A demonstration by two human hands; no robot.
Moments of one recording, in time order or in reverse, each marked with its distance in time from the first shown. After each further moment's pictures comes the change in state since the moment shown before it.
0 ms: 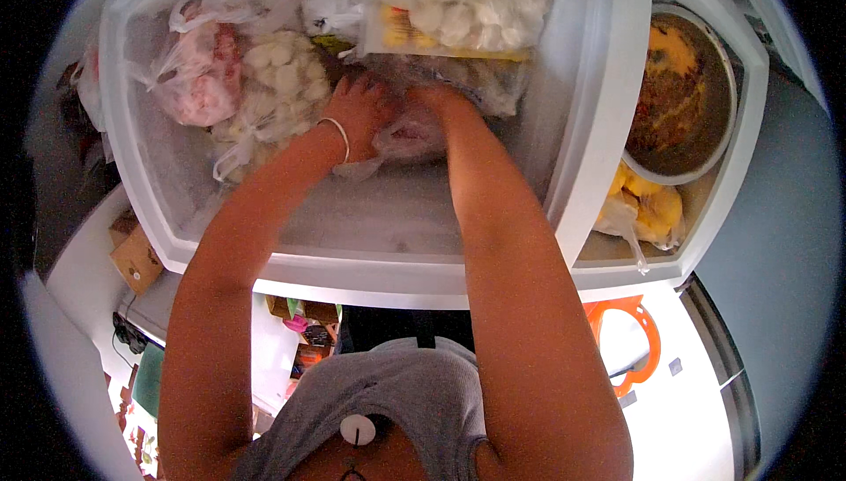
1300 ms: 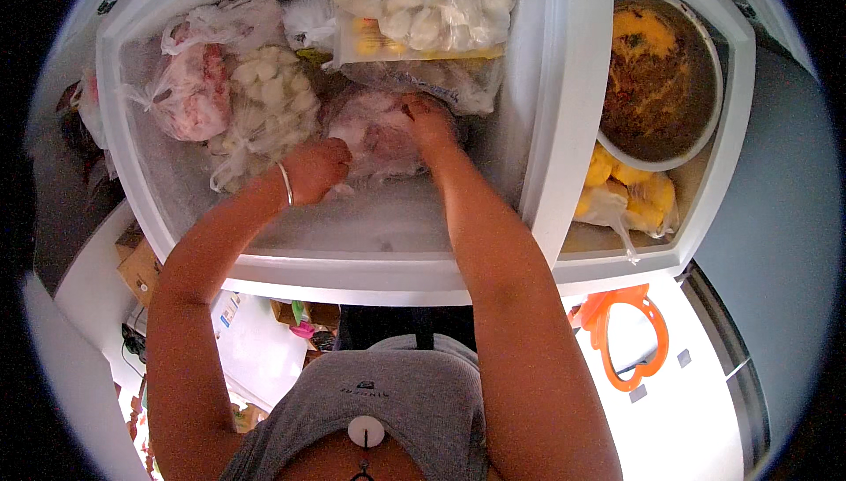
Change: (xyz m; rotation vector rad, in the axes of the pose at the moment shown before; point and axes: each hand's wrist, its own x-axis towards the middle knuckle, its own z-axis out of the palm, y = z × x) left_hand -0.049 -0.013 0.020 -0.118 0.016 0.539; right_hand -0.044 0.015 0.049 0.792 0.505 0.061
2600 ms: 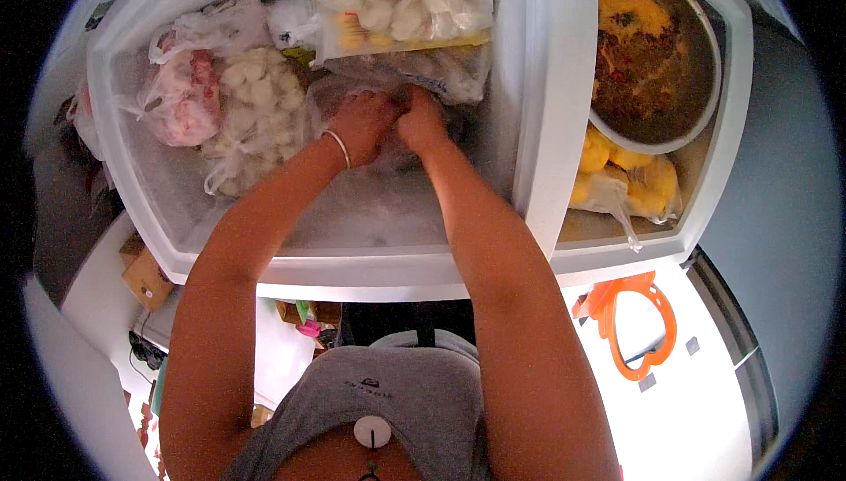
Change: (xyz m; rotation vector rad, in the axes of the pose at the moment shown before) left_hand 0.099 0.007 -0.007 -0.042 -0.005 -0.445; right_hand -0.024 -0.021 0.003 -0.423 0.168 -0.336
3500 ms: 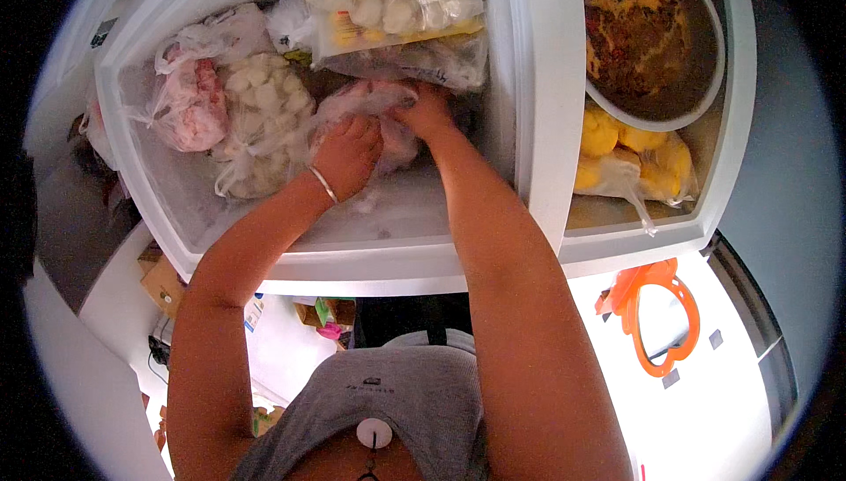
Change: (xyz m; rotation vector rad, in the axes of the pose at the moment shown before) left_hand -0.057 0.012 0.010 0.310 0.289 0.234; right_hand 0.001 -0.008 -0.006 -0.316 -0.061 -0.126
